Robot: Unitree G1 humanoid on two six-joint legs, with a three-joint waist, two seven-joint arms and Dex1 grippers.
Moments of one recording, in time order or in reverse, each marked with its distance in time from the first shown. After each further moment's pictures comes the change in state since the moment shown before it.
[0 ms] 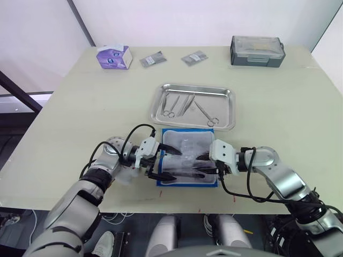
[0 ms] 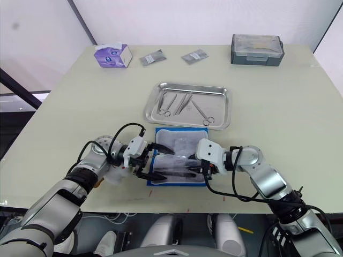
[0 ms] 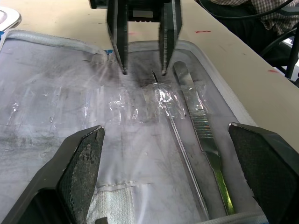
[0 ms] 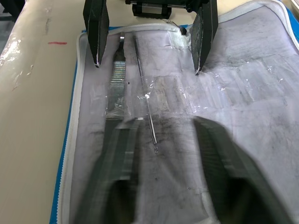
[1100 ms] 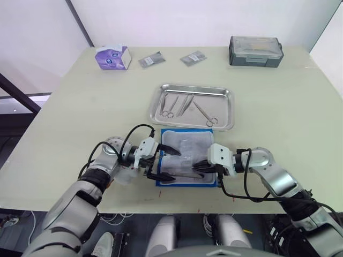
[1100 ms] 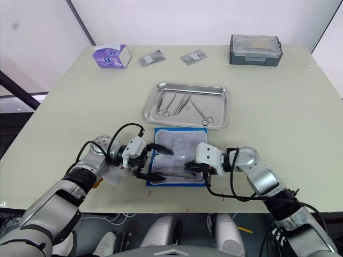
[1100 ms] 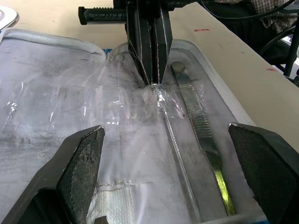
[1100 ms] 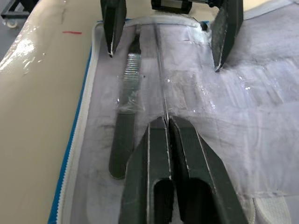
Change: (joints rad) left arm 0.004 0.013 -0.003 -0.008 0.000 0.001 0.000; right arm -0.015 0.041 0.024 0.144 -0.020 -0.146 0.061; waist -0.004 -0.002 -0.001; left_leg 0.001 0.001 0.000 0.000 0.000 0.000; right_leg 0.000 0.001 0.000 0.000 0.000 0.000
